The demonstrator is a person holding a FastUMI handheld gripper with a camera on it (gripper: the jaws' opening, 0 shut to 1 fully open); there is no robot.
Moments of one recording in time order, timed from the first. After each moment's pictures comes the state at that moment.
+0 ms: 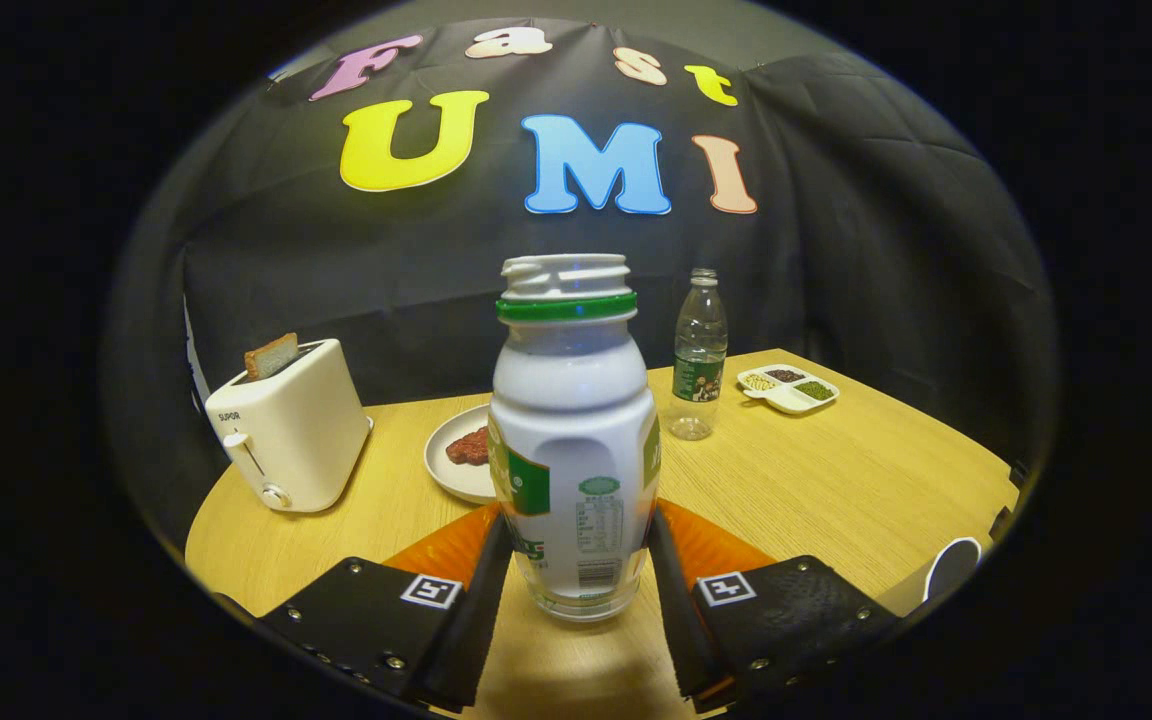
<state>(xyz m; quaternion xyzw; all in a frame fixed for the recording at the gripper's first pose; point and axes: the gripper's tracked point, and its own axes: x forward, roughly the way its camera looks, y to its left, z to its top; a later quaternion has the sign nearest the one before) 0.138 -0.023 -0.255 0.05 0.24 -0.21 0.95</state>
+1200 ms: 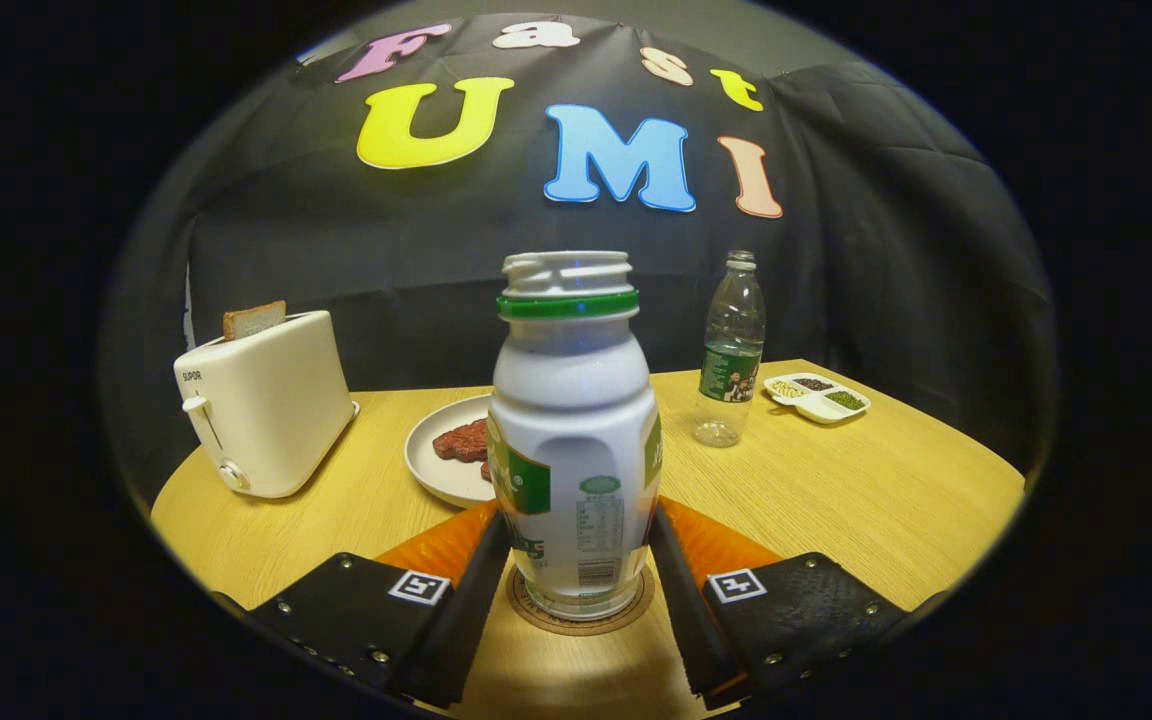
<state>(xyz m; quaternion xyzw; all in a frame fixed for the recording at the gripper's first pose) 0.155 -0.026 -0.297 0.02 0.23 -0.19 0.95</state>
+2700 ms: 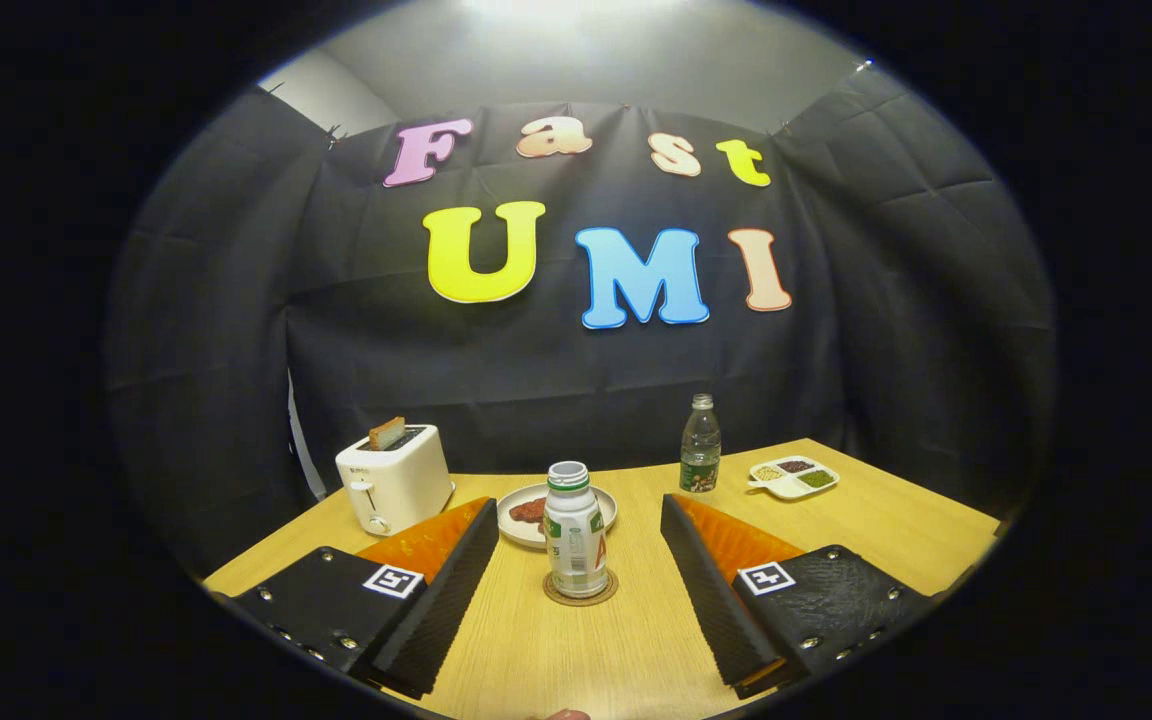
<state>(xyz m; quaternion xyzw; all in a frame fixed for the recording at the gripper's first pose) 0.026 -0.027 -0.113 0.03 0.11 -0.09 0.99</state>
